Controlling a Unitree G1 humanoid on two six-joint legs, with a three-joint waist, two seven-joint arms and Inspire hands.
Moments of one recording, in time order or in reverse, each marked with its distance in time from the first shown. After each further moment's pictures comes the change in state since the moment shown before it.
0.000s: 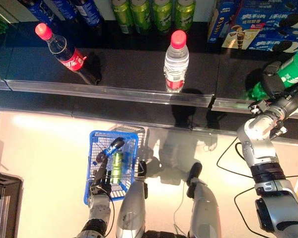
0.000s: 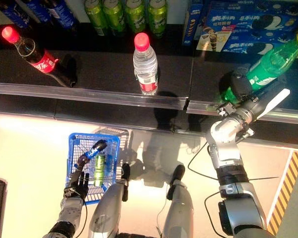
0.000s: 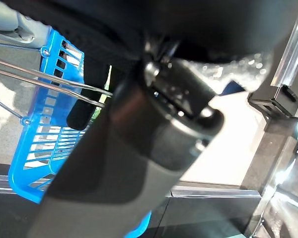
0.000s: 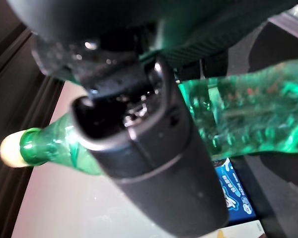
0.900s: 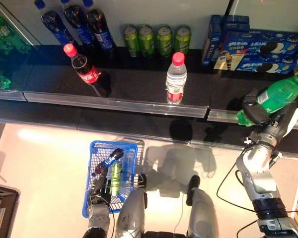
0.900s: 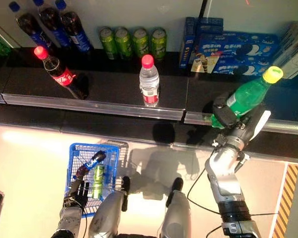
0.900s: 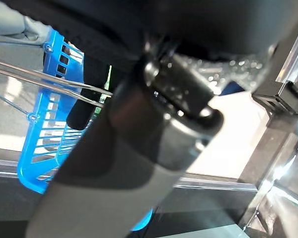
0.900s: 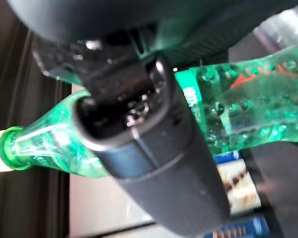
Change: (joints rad) left arm 0.062 -0.021 0.046 0.027 0.075 0.020 -0.051; right arm 0.408 0.047 -0.036 -0.394 -0.054 0.018 0.268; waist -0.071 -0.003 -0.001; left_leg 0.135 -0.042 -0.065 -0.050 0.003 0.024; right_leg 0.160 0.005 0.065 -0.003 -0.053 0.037
